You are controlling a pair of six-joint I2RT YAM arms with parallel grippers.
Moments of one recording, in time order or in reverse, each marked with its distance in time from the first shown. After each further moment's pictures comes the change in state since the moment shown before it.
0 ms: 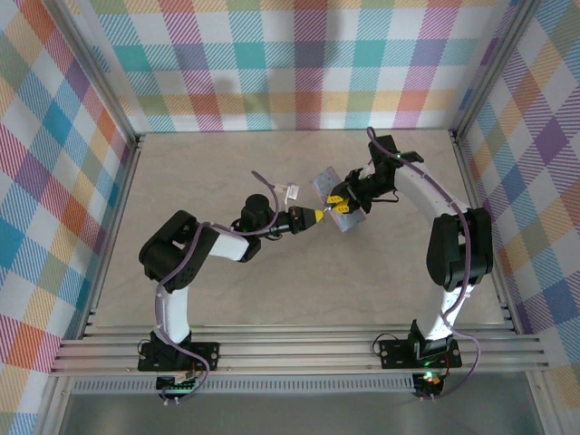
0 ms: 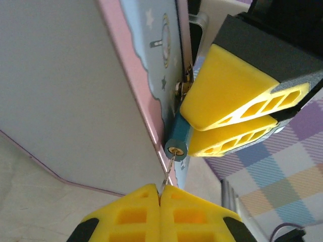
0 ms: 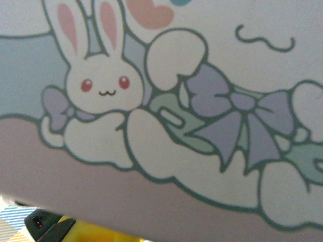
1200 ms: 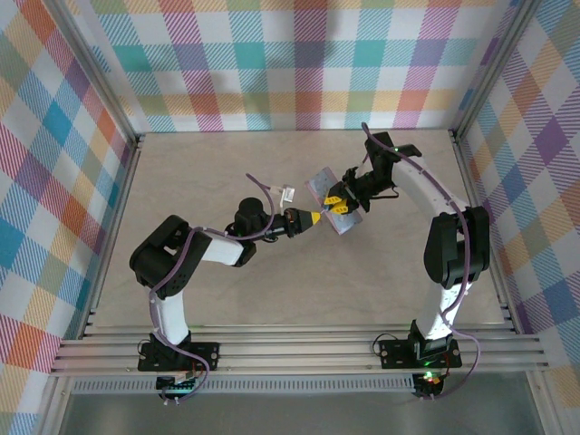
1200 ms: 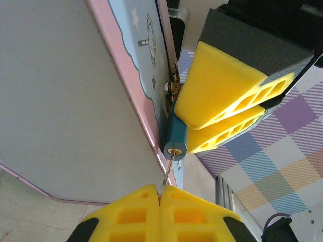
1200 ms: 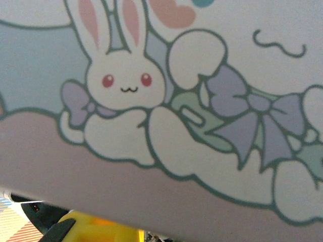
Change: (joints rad) left arm 0.010 -0.086 -0.077 0.020 0.005 0.058; right arm 0.018 0.026 0.094 -0.161 -0.035 -0.111
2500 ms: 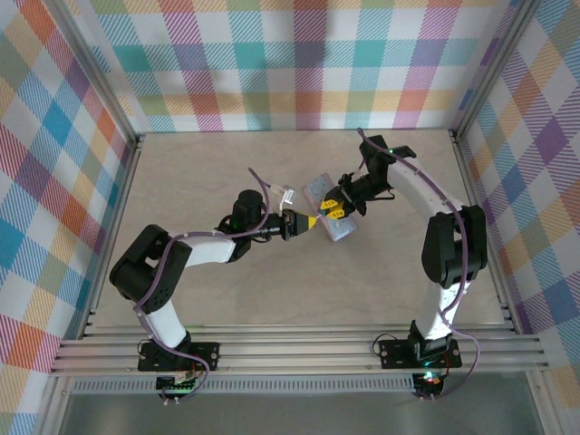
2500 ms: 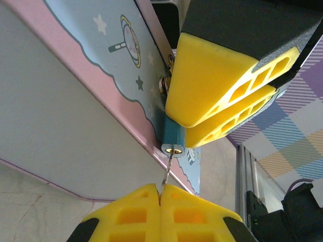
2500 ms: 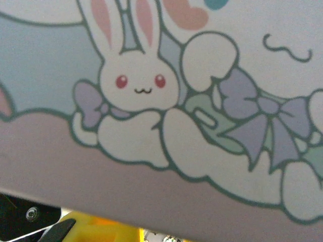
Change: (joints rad) left arm 0.016 -0.152 0.023 -0.391 0.029 0.241; right arm 0.027 0.010 -0.005 -0.026 -0.010 0.067
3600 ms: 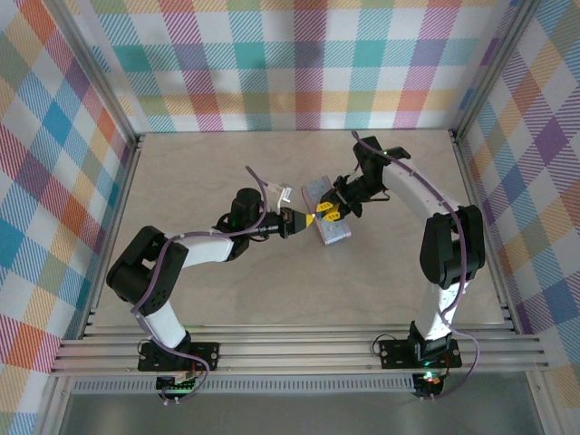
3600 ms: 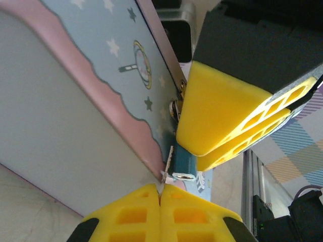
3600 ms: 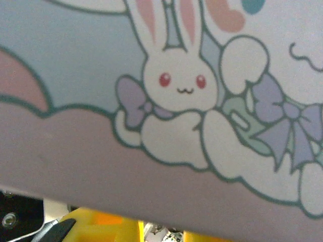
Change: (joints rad) left arm 0.019 -0.018 0.001 -0.031 -0.021 -0.001; right arm 0.032 0.002 0.000 0.011 0.024 0.045
